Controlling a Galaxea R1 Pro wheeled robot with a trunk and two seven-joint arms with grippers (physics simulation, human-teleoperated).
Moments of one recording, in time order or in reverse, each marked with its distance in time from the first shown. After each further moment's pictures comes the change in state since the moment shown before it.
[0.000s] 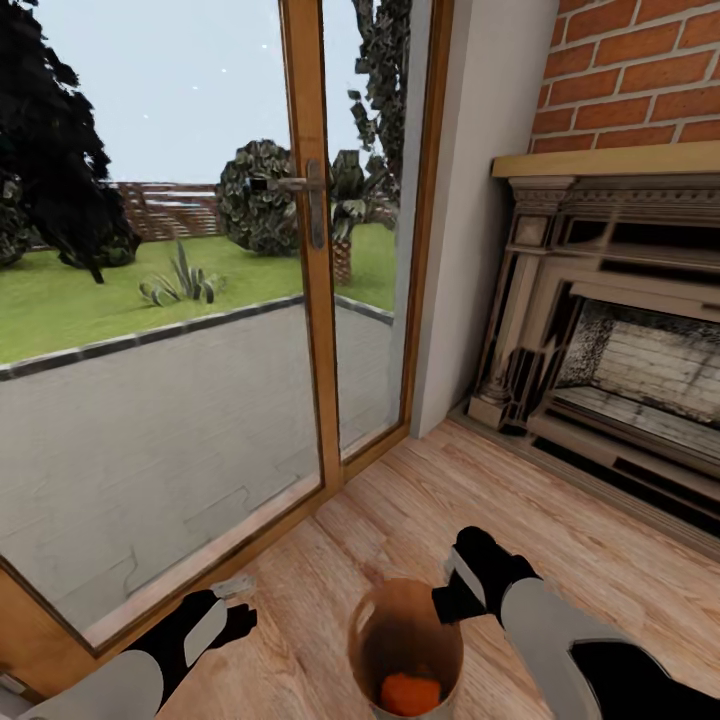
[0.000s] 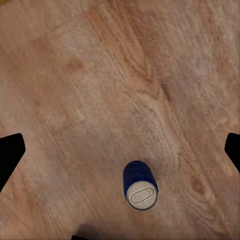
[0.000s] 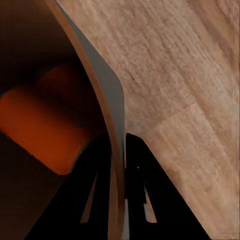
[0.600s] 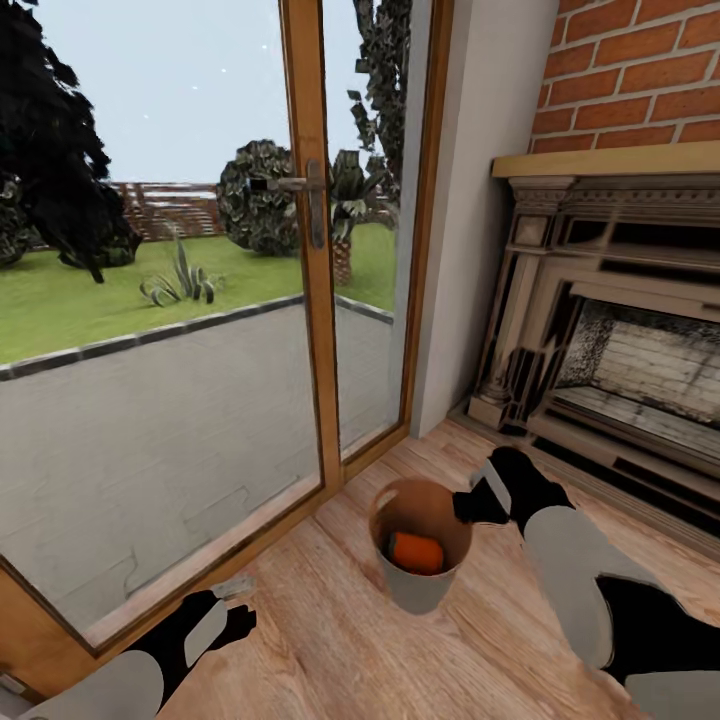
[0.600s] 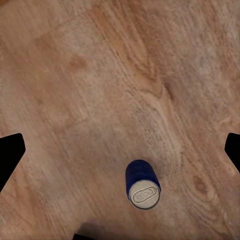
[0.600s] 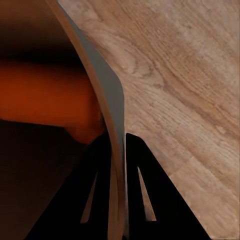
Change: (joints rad) left arm 0.000 -0.001 0.000 0.004 0.001 0.000 0.012; right arm -0.180 -0.077 -0.197 -0.162 -0.022 0.100 0.002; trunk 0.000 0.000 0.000
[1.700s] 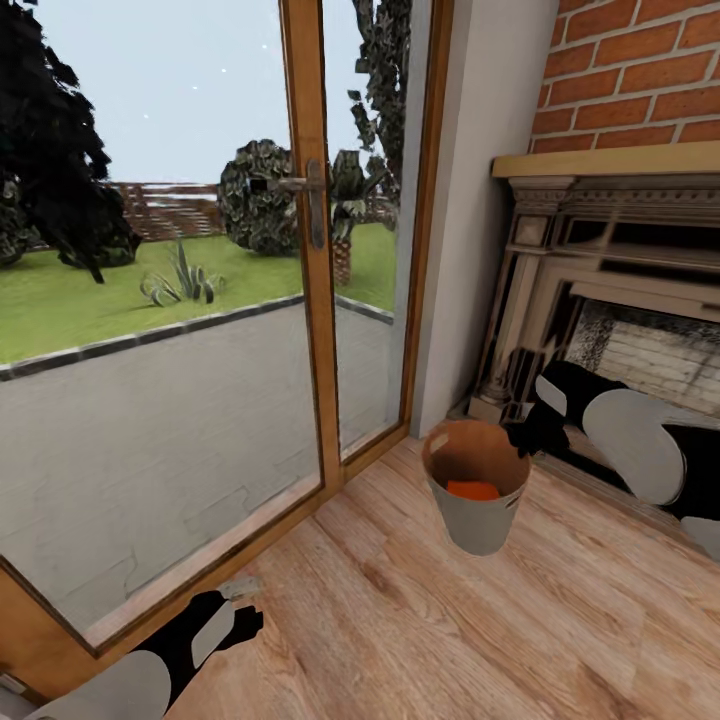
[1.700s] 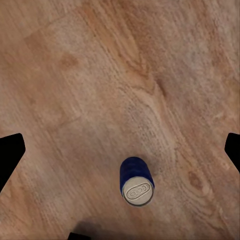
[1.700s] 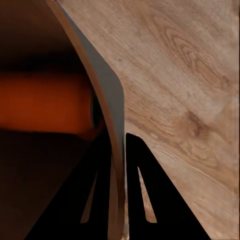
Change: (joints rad) left arm 0.000 -0.021 -0.009 0.001 -0.007 0.002 -0.001; right arm -0.493 -0.191 0.133 0.476 0.011 0.000 -0.004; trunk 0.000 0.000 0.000
